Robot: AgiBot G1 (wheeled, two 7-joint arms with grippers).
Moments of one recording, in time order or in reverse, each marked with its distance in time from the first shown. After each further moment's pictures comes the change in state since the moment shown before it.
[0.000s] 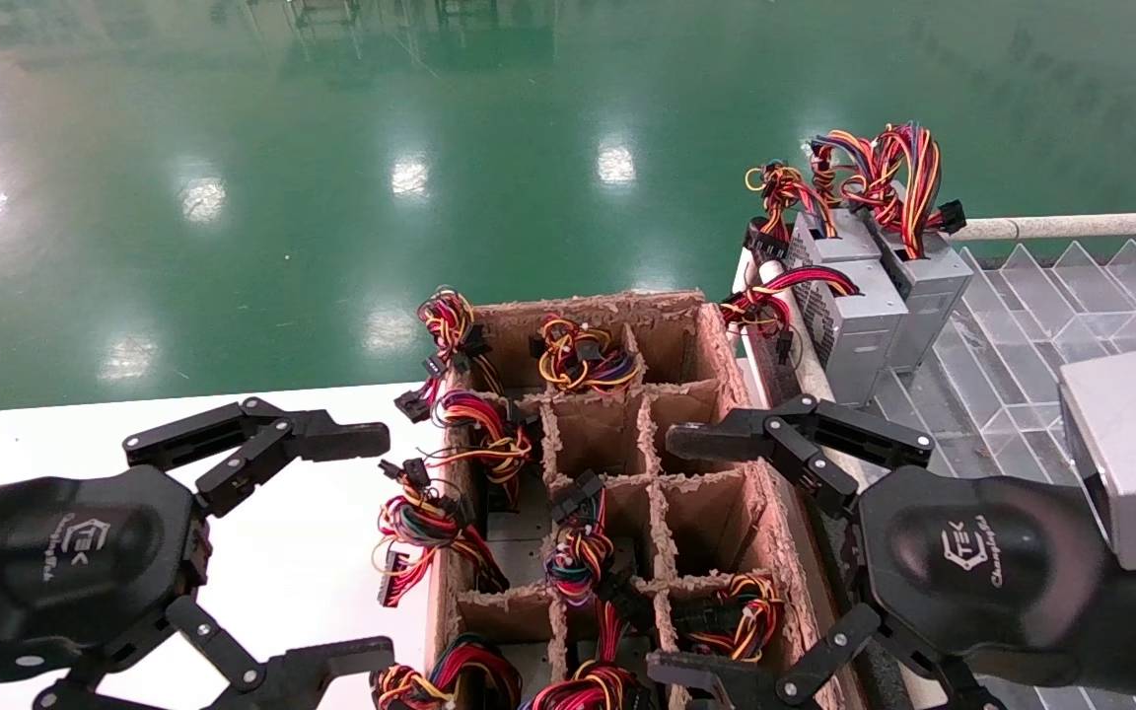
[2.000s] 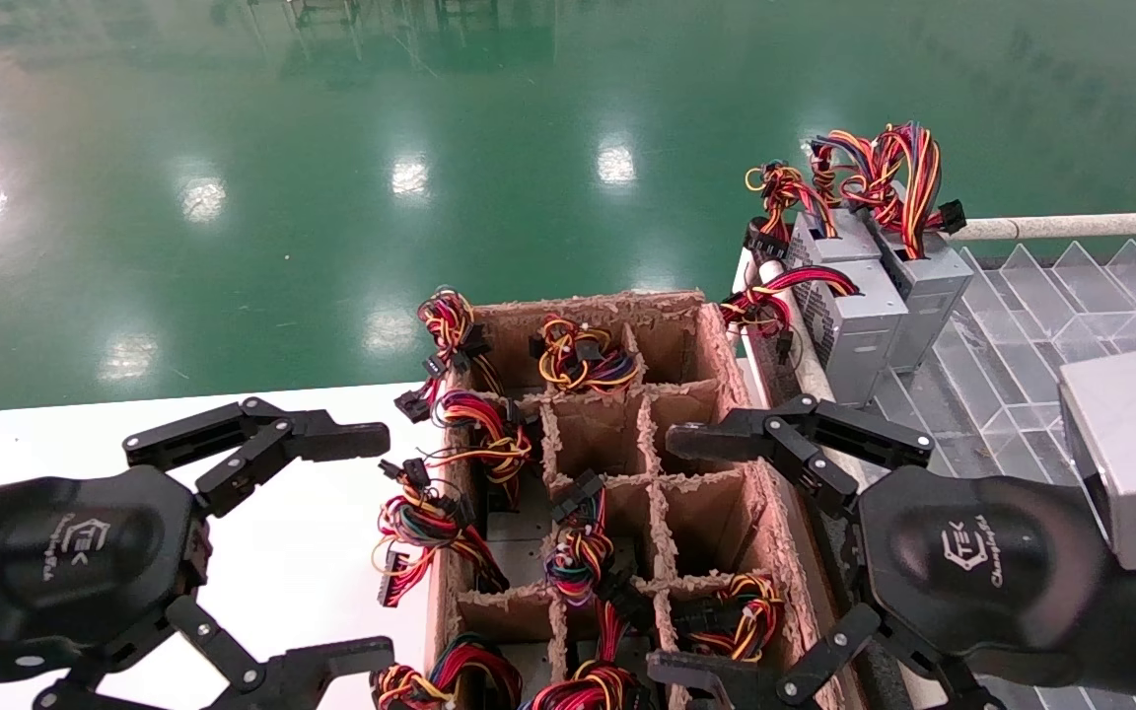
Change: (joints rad) left arm 0.000 0.000 0.000 0.000 0.000 0.000 0.000; right arm 0.000 0.000 0.000 0.000 0.000 0.000 0.000
